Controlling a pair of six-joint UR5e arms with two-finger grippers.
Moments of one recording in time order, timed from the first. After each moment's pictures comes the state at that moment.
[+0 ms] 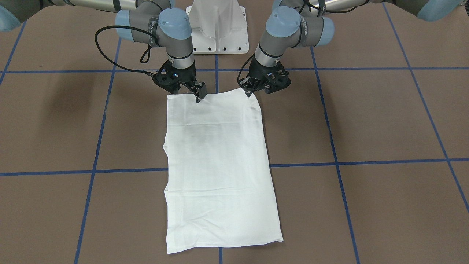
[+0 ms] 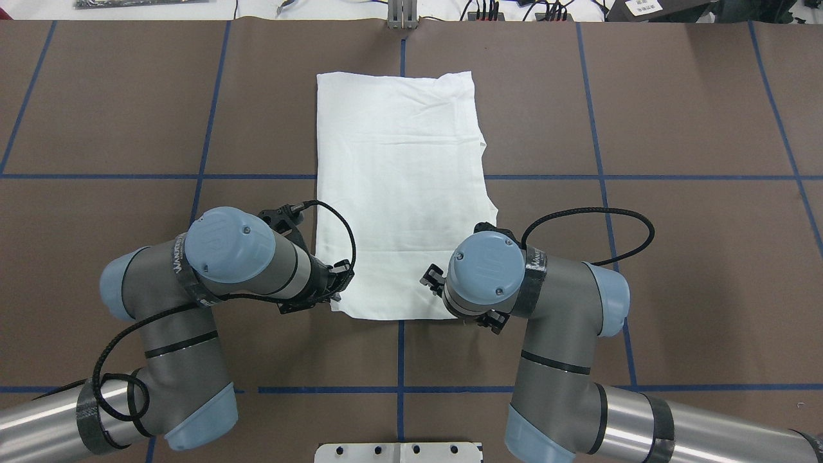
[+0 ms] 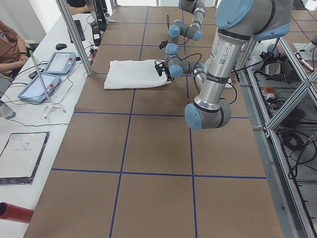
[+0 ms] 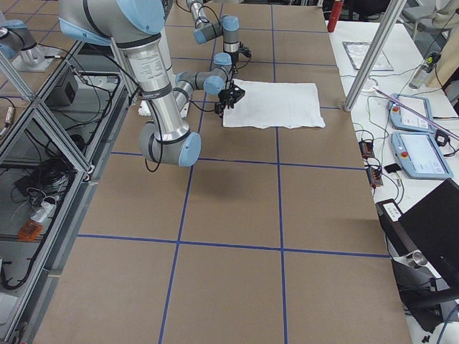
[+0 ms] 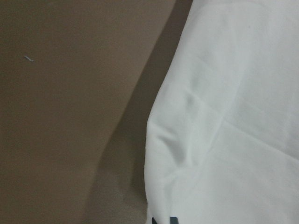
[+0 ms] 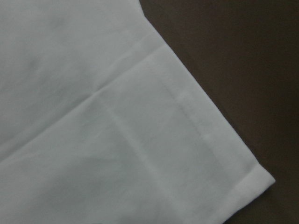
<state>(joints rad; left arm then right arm) -0.43 -2.05 -1.79 -1.85 -1.87 -1.78 0.35 -1.01 1.73 -1.56 1.75 1.93</state>
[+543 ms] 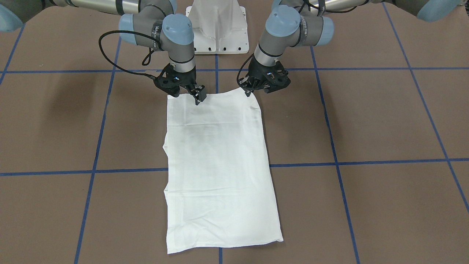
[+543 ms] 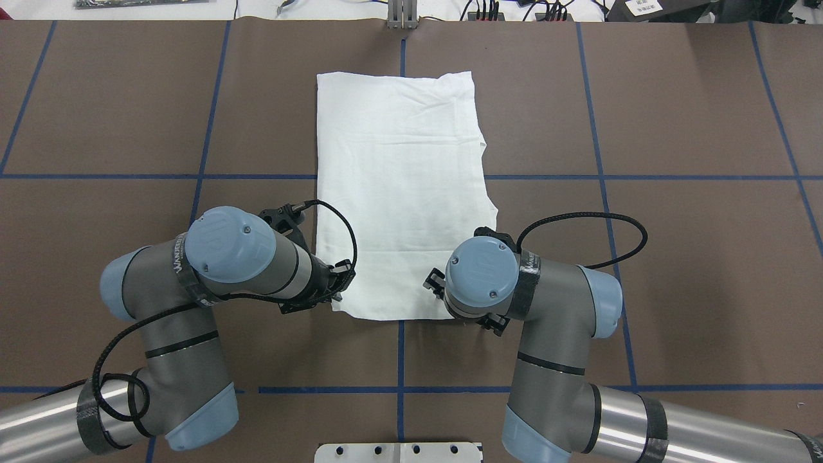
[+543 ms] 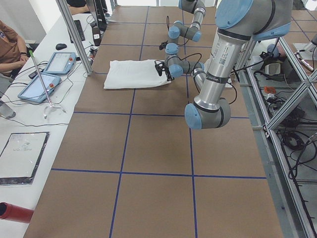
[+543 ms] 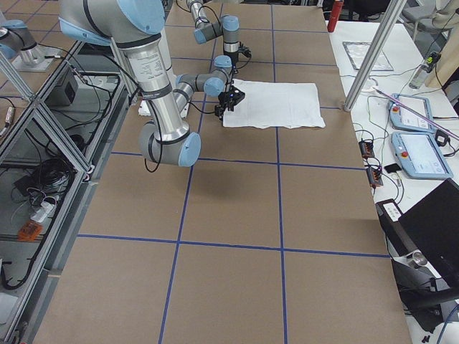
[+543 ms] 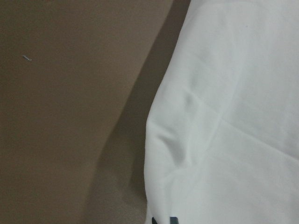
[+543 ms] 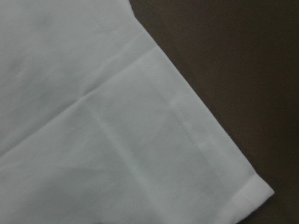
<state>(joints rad) -0.43 -2.05 -1.79 -1.85 -1.87 -1.78 0.35 -1.01 1.71 -1.56 1.74 1.92</state>
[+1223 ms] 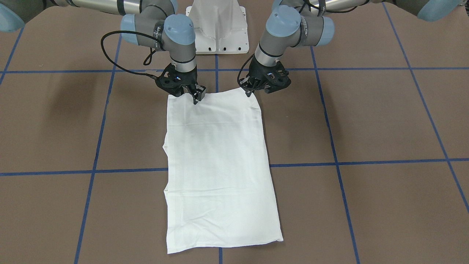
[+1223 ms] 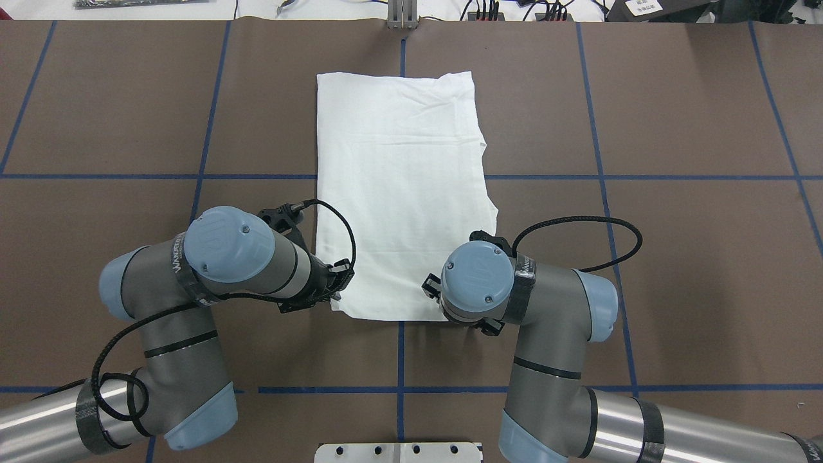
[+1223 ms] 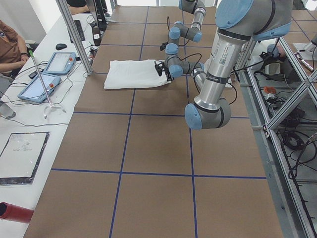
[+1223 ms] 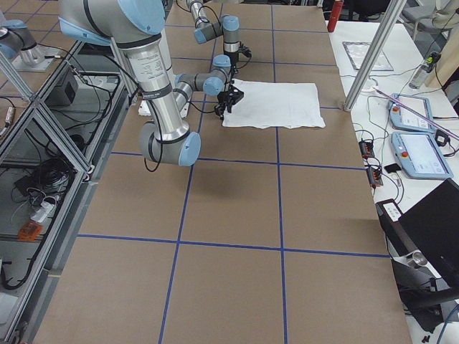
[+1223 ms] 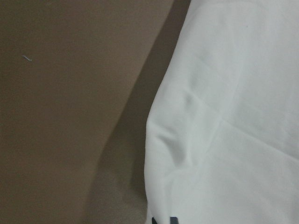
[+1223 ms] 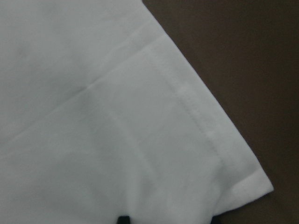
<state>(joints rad) -0.43 -2.05 -1.79 -1.85 -1.87 -1.78 0.34 -1.00 1.71 -1.56 1.74 1.92</state>
